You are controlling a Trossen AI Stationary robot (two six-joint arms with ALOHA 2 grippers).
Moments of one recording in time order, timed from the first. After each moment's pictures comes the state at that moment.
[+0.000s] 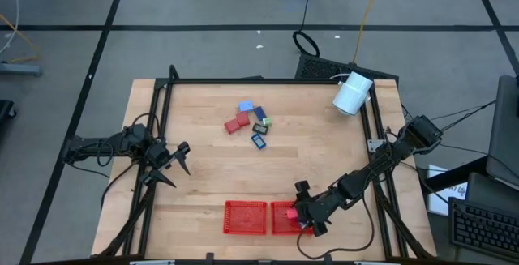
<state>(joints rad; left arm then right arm) 0.01 0.01 0.03 0.06 0.78 -0.16 0.61 1.65 0.83 0.01 0.16 0.22</state>
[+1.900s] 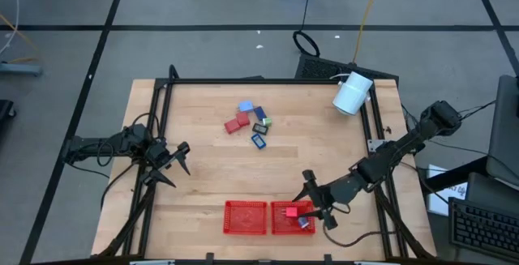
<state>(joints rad) 0.01 0.01 0.03 0.06 0.78 -0.16 0.60 1.32 0.81 0.04 0.16 0.14</state>
